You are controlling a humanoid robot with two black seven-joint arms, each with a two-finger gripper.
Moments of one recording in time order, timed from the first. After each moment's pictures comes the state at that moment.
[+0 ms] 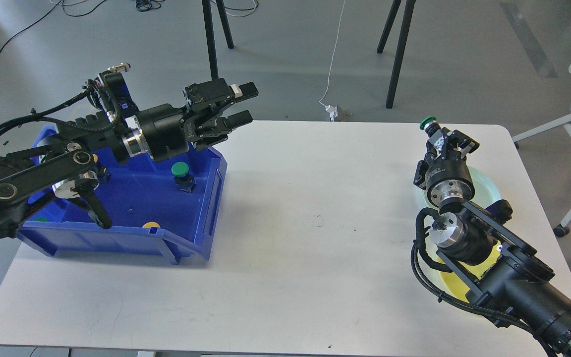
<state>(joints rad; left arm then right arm) -0.98 0.61 -0.23 -1.18 0.64 -0.39 -0.49 0.48 -0.19 0.87 1.03 -0.05 -0.49 0.41</state>
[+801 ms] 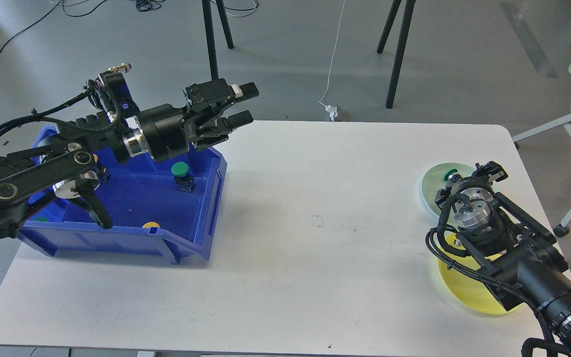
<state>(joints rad) -0.98 0.61 -0.23 -1.18 0.64 -0.39 -0.49 0.52 -0.17 0.96 0.85 0.17 -0.49 0.31</state>
